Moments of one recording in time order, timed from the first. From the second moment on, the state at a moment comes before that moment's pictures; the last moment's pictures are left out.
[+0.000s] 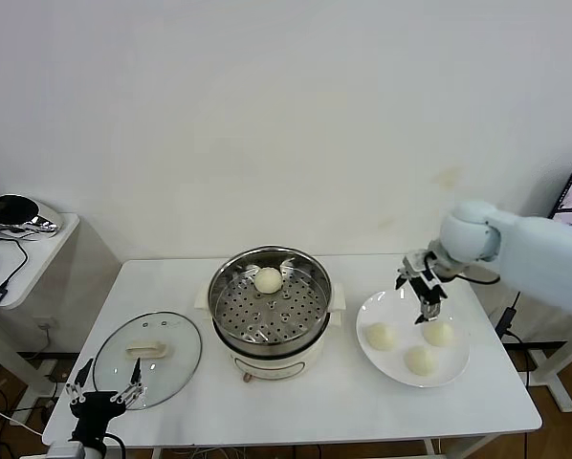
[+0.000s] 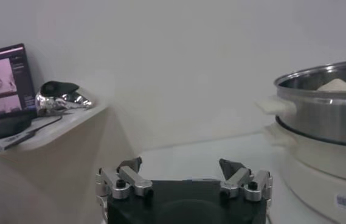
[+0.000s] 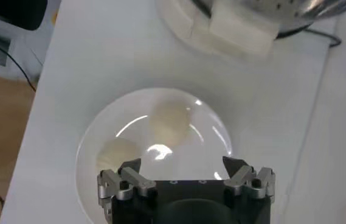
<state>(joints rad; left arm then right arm) 1.75 -1.25 -0.75 -2.05 -0.20 0.03 -0.11 0.39 0.68 -1.22 1.44 0.06 -0.25 -1.08</state>
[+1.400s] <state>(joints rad) 1.74 -1.26 -0.76 -2.03 -0.19 0.02 -0.11 0.06 0.84 -1.02 1.22 -0.06 -0.27 -1.00</state>
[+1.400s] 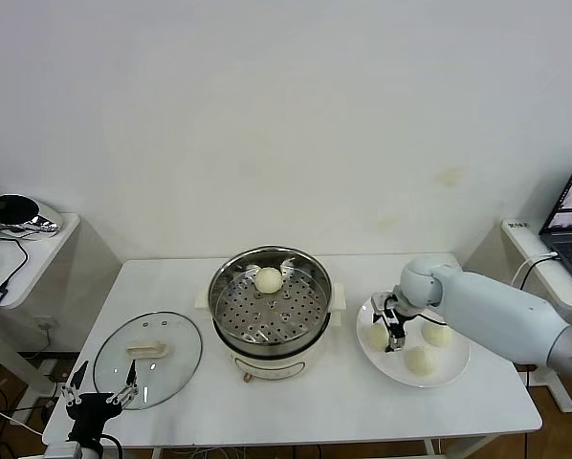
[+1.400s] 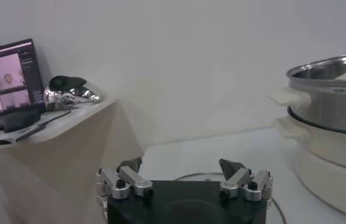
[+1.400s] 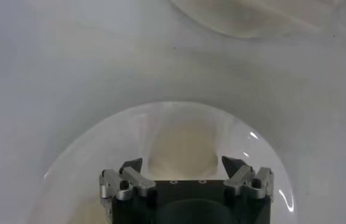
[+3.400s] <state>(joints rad) 1.72 -1.24 -0.76 -2.03 -0.22 0.01 -0.11 0.59 1.42 -1.35 1.20 0.59 -0.62 -0.86</state>
